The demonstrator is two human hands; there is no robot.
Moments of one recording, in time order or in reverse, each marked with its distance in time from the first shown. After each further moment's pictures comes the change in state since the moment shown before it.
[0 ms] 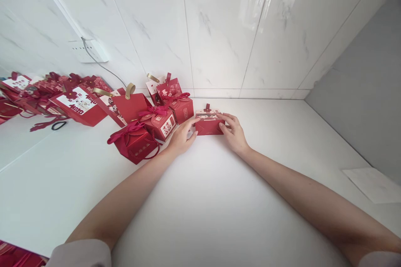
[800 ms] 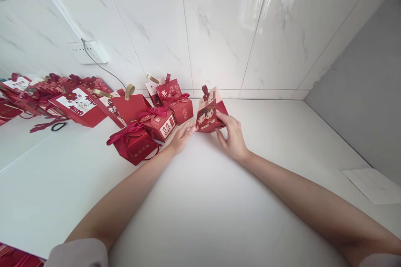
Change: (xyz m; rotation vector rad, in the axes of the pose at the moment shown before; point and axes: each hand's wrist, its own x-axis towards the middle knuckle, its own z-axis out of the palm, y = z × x) left_hand 0.004 -0.006 0.001 -0.437 -0.072 -0.257; right_hand -0.013 -0.021 -0.004 -0.292 -0.035 -0.414
